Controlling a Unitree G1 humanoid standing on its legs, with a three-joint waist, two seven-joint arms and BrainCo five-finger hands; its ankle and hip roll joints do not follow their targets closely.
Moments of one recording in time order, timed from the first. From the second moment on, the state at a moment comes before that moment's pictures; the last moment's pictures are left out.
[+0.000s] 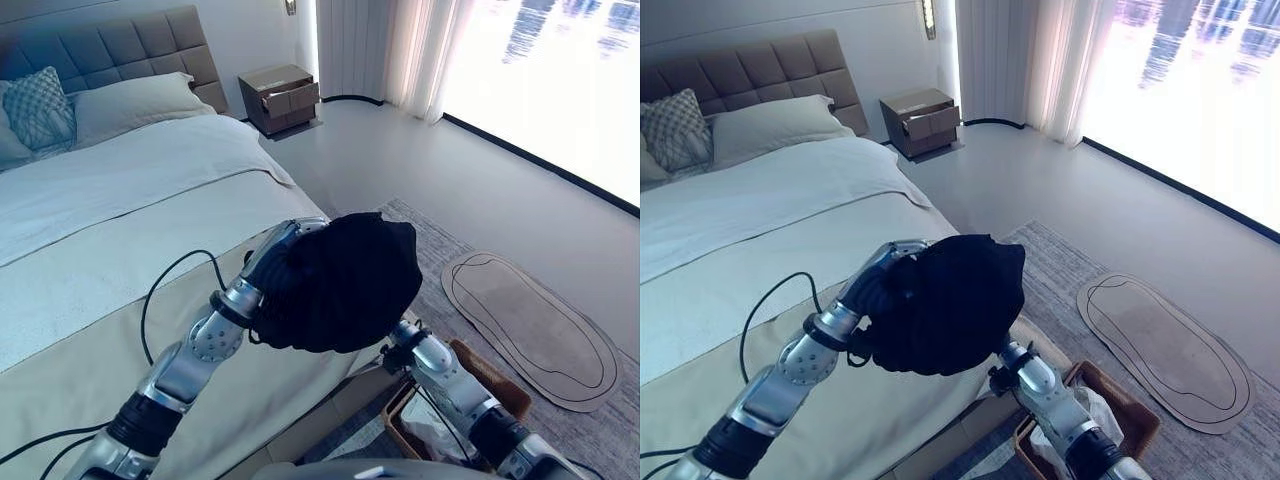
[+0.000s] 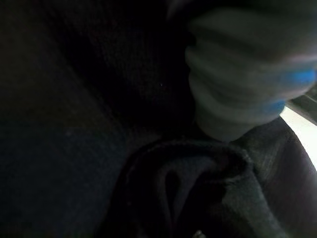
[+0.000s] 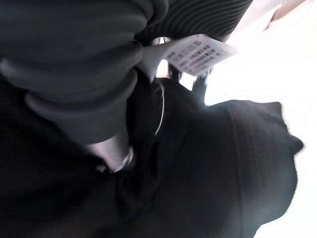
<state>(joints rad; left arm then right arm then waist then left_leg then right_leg) -0.10 0.56 -0.34 -0.18 0.14 -0.42 0.06 -0.11 -0.33 0.54 0.27 0.33 -0.26 0.14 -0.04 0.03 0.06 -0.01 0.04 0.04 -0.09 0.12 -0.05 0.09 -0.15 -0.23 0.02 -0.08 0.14</state>
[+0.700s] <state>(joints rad) -0.03 0.51 -0.34 -0.18 -0.04 -0.42 0.03 0.04 -0.33 0.52 0.19 0.41 -0.30 0.17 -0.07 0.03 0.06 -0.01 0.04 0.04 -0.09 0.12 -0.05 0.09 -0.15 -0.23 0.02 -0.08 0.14</state>
